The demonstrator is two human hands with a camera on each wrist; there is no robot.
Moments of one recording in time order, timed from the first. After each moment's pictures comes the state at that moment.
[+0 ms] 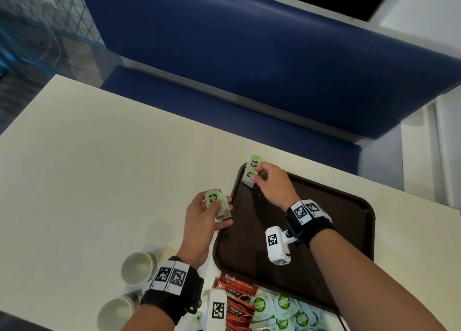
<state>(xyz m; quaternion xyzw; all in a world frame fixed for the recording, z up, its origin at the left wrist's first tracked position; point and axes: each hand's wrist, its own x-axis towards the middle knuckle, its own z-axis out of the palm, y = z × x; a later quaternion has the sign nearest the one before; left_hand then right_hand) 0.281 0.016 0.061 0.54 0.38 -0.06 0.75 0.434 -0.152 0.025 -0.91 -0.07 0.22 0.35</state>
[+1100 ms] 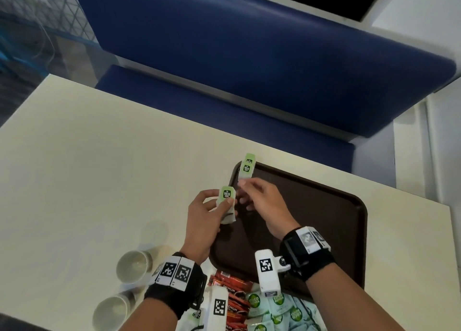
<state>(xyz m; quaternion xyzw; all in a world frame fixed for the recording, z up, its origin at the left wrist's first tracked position) 0.285 0.001 0.075 0.57 0.36 -0.07 0.74 0.371 -0.144 0.058 -0.75 0.09 0.28 0.60</state>
